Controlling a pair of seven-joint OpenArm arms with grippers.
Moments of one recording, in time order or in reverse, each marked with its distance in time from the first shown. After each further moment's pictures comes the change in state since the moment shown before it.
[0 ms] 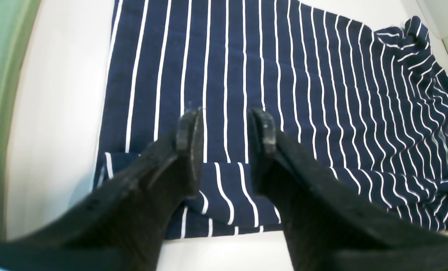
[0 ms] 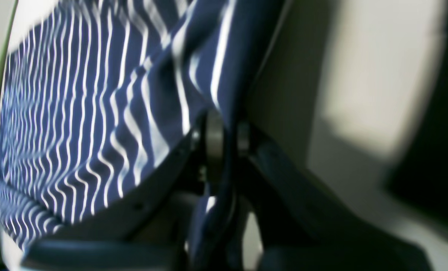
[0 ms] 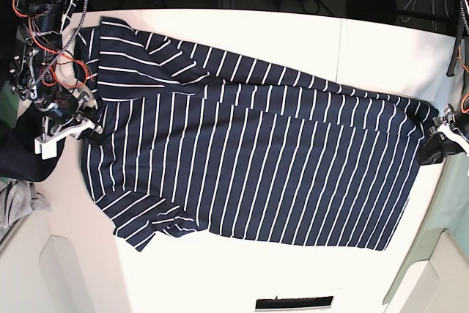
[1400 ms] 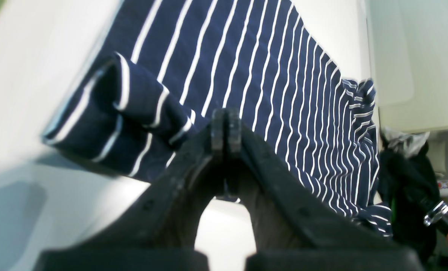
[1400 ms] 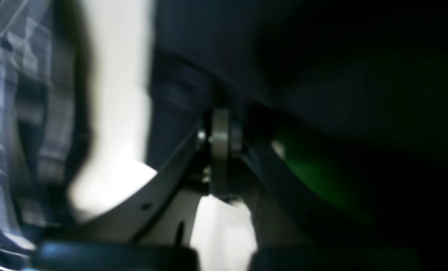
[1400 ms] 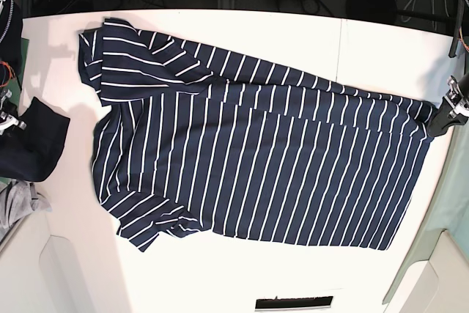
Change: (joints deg) left arm 2.9 0.2 -6.0 -13.0 -19.1 0.2 8.8; right arm 0.0 19.3 -3.0 -1.7 5.1 -2.1 -4.2
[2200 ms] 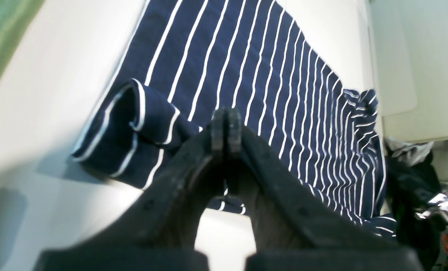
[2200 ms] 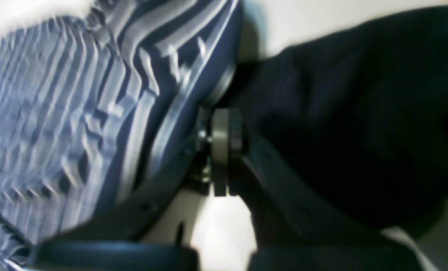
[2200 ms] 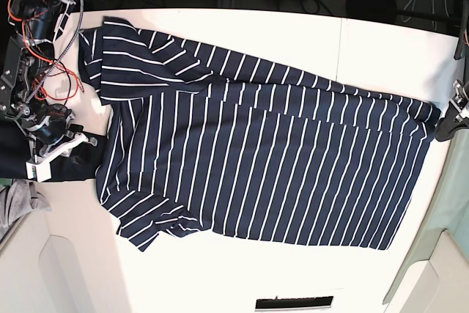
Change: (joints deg) left arm -0.2 -0.9 0.0 -0.3 0.0 0.0 -2.1; right arm 2.8 -18.0 -1.5 5.5 -18.6 2.4 6.8
